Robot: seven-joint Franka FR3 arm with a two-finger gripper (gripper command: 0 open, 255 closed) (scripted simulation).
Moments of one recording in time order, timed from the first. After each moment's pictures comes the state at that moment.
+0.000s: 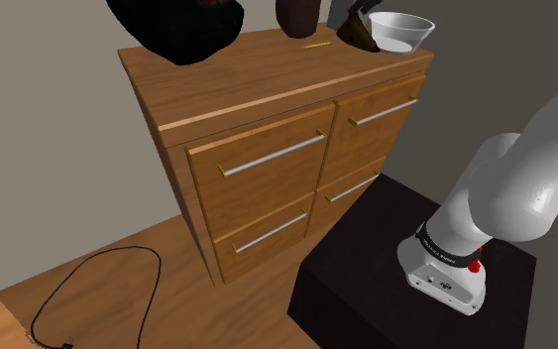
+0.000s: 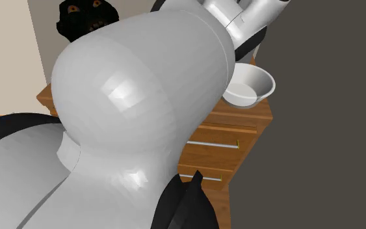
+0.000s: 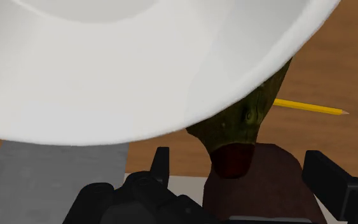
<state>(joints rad) 0.15 -0.12 -0.79 -1.88 0.47 2.20 -0.87</state>
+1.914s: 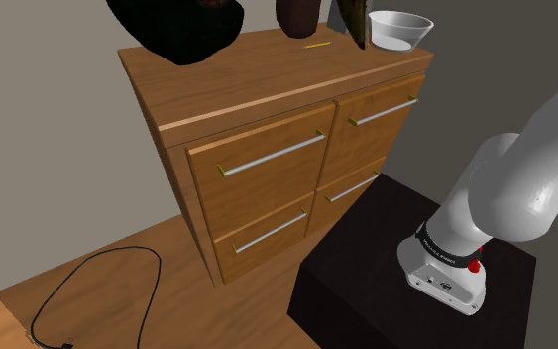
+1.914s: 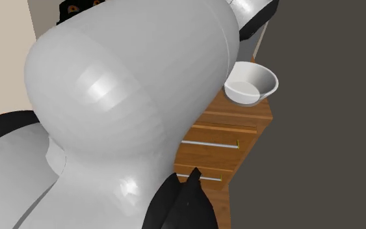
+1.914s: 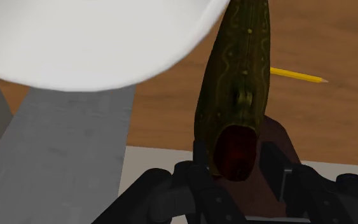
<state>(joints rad) 0.15 -0.11 -0.79 -1.74 0.44 2.08 -0.81</state>
